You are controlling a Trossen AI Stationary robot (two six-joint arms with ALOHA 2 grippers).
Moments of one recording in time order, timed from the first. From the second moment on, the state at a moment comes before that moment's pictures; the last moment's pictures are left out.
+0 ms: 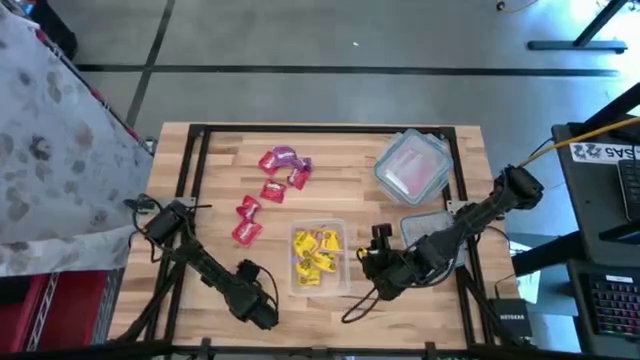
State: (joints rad) left arm -0.71 2.08 1.43 -1.38 0.05 -1.71; right arm 0.64 1.59 1.21 -0.86 0.49 0.34
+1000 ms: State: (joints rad) left arm -0.43 2.09 1.77 -0.81 -0.51 -0.59; right arm 0.99 1.53 1.21 -1.04 1.07 0.63
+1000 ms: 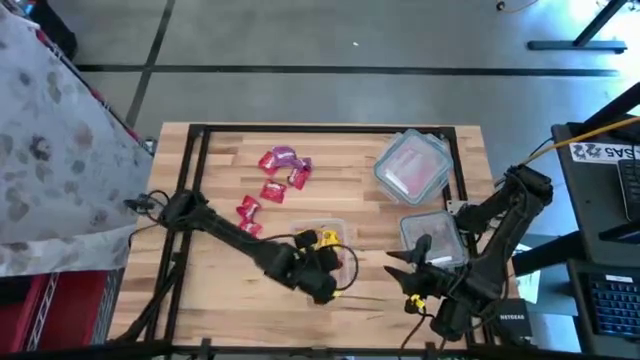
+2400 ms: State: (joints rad) left arm -0.40 1.86 1.34 -1.40 -0.45 -1.32; right arm 0.99 1.53 1.21 -1.00 1.13 0.62
